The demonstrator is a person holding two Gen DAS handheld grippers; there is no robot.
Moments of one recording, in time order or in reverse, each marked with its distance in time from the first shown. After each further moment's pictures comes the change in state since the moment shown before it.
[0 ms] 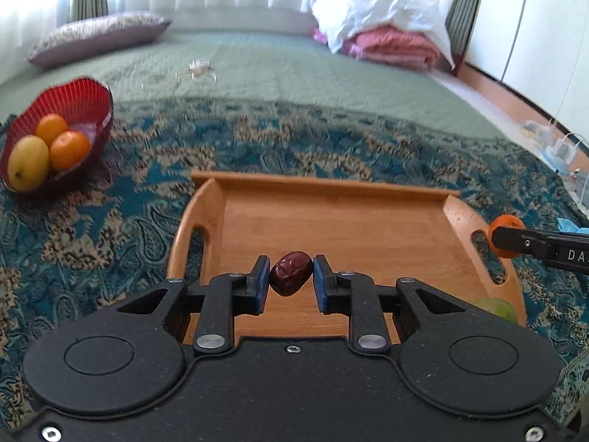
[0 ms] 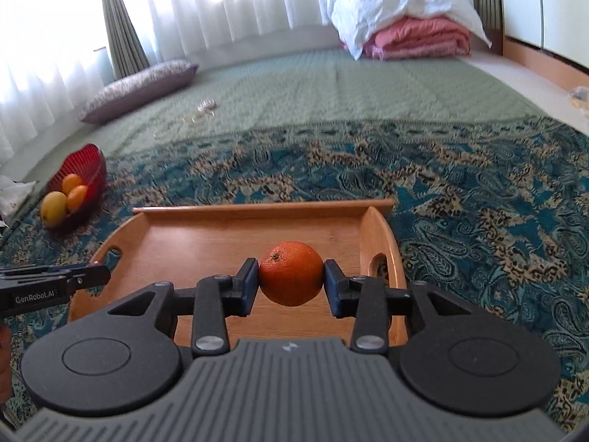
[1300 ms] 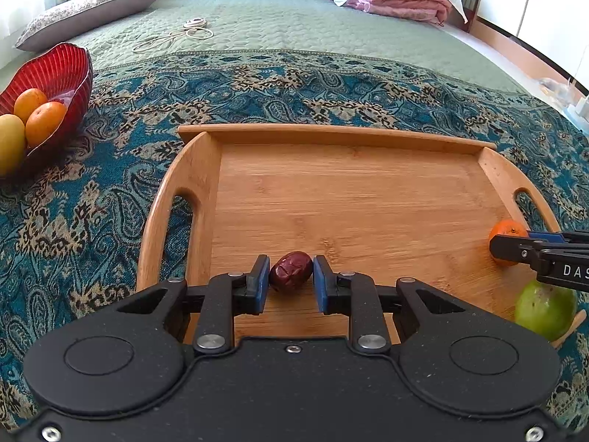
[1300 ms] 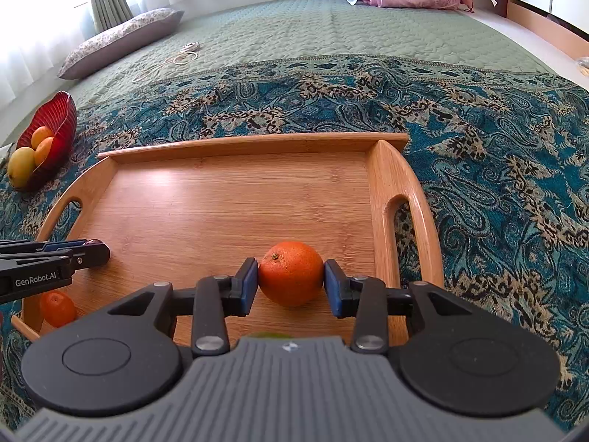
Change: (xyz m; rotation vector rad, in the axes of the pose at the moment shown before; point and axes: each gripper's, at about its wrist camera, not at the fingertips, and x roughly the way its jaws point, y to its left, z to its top) left arm 0.057 -0.002 -0.013 0.053 0.101 0.048; right arm 0.057 0.002 -0.025 -0.011 0.143 -0.039
